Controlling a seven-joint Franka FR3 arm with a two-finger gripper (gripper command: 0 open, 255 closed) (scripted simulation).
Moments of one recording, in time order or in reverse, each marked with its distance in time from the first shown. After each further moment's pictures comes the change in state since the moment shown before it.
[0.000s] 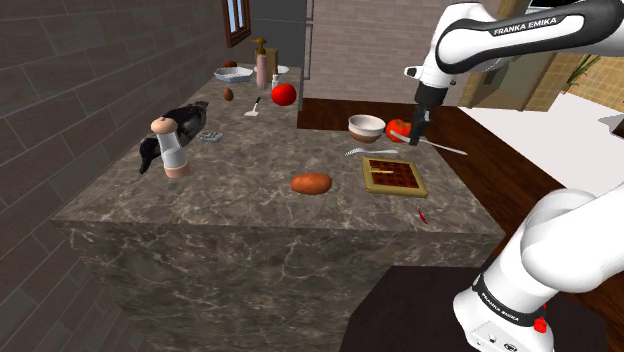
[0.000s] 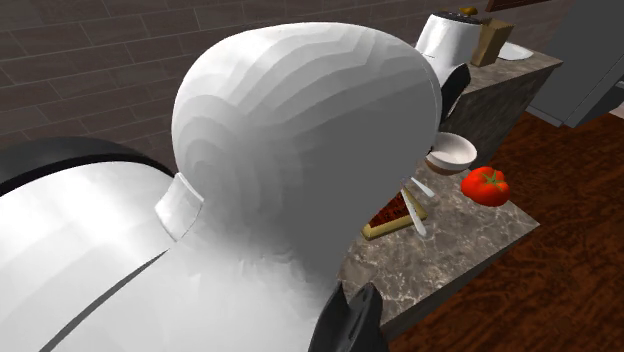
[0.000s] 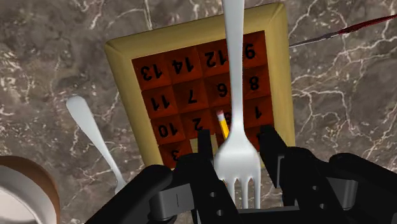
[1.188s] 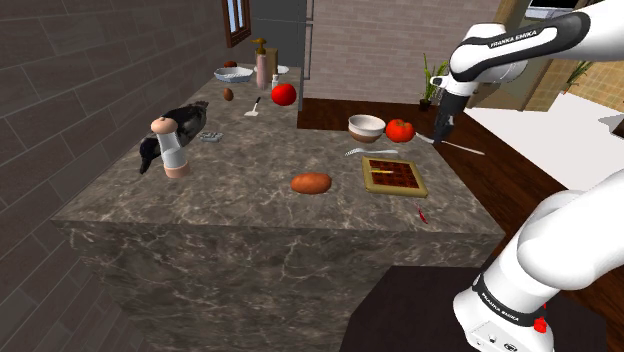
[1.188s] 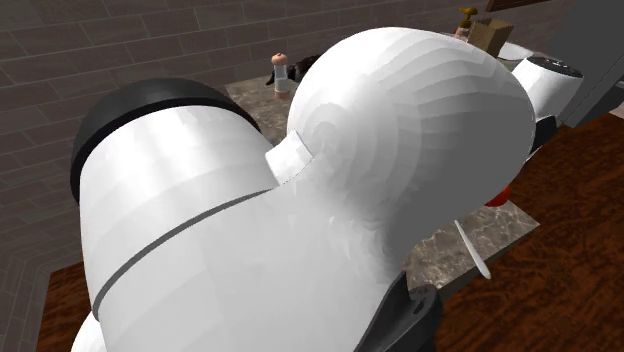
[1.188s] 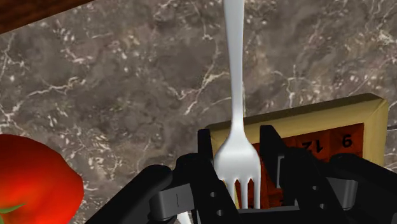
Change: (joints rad) arm -0.071 0.147 -0.241 0.063 -0.040 0.096 -0.292
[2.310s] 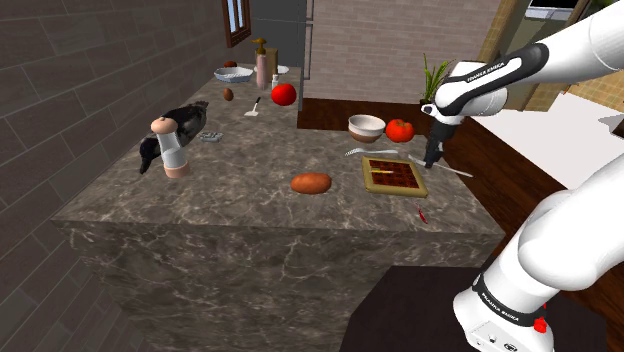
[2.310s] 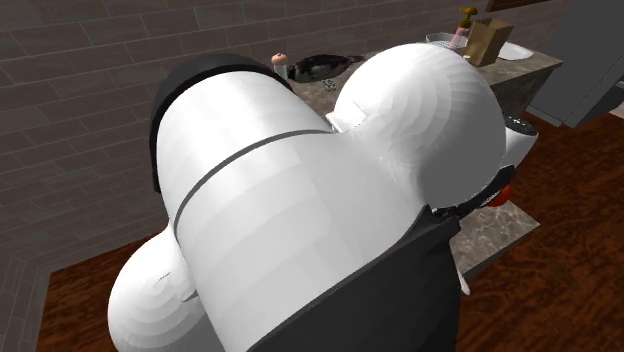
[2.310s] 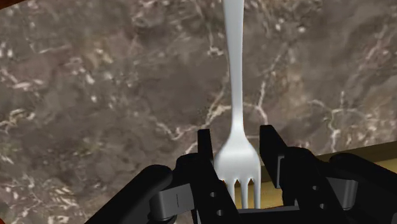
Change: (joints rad) arm 0.018 0.128 -0.061 -0.140 0.043 0.257 -0.054
